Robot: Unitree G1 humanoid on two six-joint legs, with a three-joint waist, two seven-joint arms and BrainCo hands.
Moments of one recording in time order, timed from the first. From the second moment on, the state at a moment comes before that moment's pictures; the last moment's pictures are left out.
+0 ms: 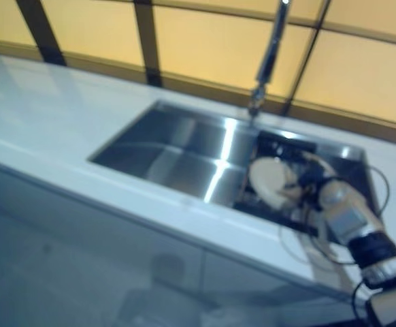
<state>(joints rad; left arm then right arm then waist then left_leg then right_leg) -0.06 0.37 -0.25 1.05 -0.14 0.10 -0.13 -0.84 -0.88 0.33 0.35 -0.07 0.46 0.06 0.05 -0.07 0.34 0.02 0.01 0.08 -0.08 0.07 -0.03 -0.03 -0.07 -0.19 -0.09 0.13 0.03</state>
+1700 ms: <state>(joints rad) -0.09 0.36 -0.26 0.98 -0.31 0.07 -0.07 -1.01 -0.82 0.48 0.38 -0.61 0.60 0.06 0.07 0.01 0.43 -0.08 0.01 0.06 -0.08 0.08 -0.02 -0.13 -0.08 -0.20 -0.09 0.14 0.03</state>
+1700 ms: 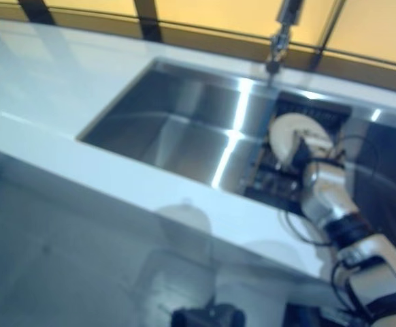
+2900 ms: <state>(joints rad) -0.08 0.33 -0.26 0.92 -0.33 0.09 -0.04 -1.02 -0.97 0.48 0.46 -0.42 0.59 -0.43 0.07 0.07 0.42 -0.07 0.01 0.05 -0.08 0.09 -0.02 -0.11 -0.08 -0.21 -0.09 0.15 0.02</state>
